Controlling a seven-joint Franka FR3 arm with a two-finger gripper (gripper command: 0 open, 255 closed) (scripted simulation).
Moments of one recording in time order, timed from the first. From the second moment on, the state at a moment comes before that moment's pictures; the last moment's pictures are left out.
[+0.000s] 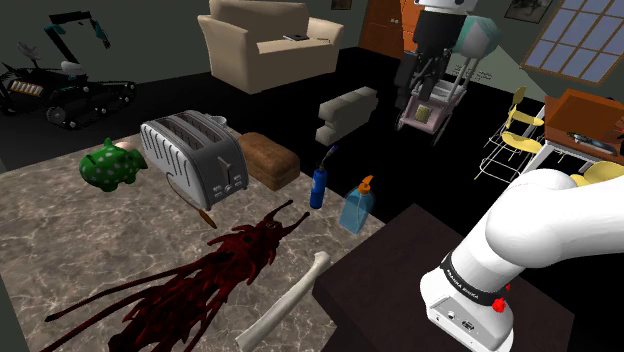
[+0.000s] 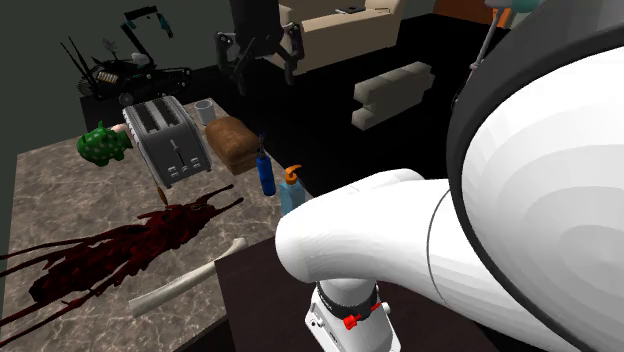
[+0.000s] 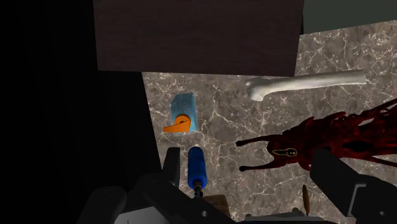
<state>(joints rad) 0.02 -0.81 0.06 -2.36 0.04 1.50 0.04</state>
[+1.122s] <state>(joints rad) -0.01 -0.49 0.05 -2.61 -0.04 1.97 -0.02</state>
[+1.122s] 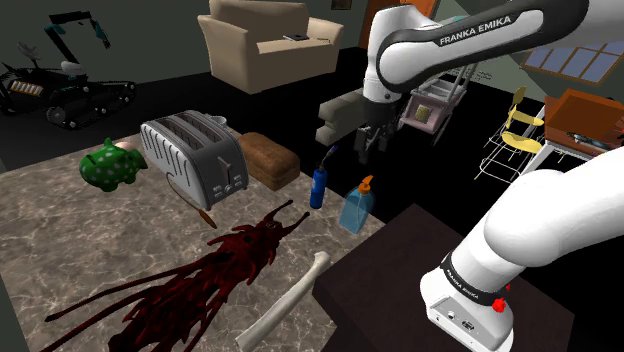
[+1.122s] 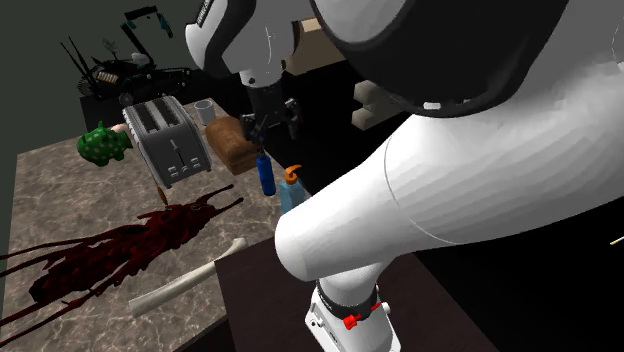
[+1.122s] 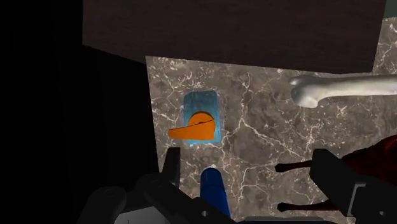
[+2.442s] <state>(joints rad) -0.06 0.01 0.04 -2.64 -0.18 2.44 0.01</state>
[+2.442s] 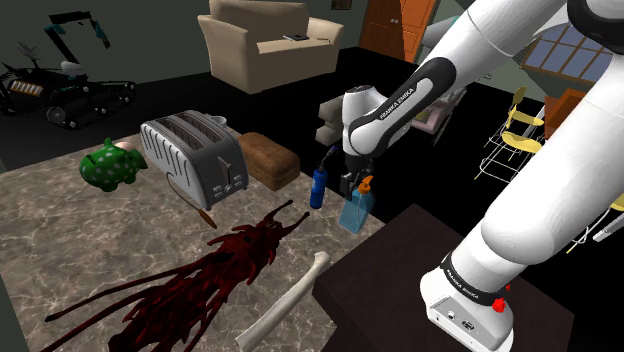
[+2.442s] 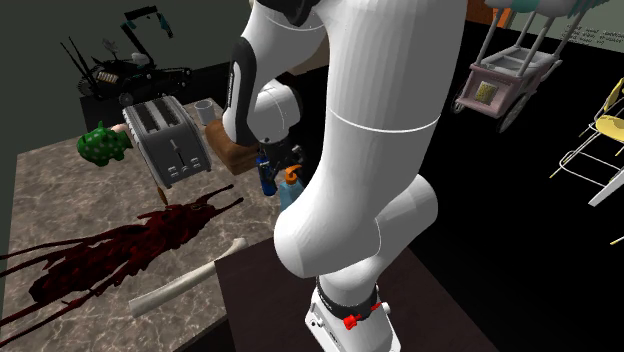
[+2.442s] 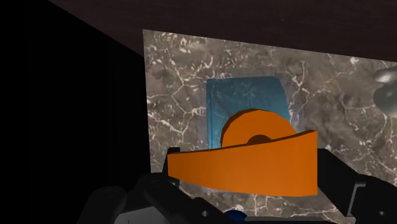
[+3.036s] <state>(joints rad) -0.06 0.01 0.04 -2.64 -0.18 2.44 0.01</state>
